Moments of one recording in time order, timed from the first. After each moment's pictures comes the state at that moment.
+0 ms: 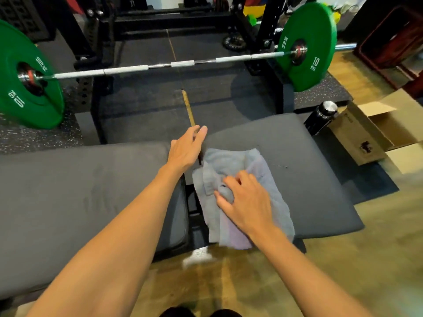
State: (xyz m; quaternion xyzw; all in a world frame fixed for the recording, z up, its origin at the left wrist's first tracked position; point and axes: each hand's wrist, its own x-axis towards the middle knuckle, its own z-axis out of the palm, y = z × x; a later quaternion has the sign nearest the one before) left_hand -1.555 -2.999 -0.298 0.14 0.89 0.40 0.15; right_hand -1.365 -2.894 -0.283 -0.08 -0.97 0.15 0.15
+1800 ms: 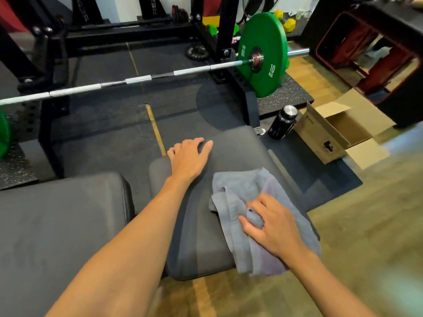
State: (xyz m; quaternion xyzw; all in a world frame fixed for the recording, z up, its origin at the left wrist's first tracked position) left_hand -1.542 -2.856 -0.293 0.19 0.94 0.28 0.09; right_hand -1.301 -2.745 -0.277 -0.11 -0.96 0.21 0.12
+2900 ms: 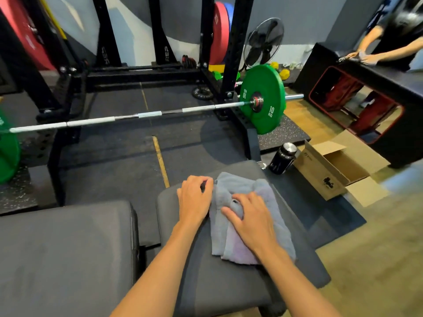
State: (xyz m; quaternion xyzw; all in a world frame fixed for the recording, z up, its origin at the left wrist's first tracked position) left_hand -1.513 -2.876 -0.288 0.15 0.87 0.47 0.05; right_hand -1.392 -2.760 -0.279 -0.18 -0.94 0.22 0.16
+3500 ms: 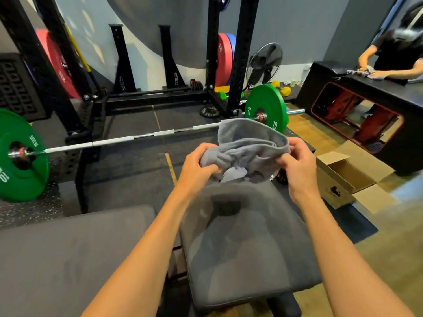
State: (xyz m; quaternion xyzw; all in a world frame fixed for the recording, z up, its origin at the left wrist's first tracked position) left_hand -1.527 -2.926 -0.159 0.30 0.69 0.65 0.09; right_hand -1.412 -2.730 -0.138 -0.18 -0.73 0.56 0.34
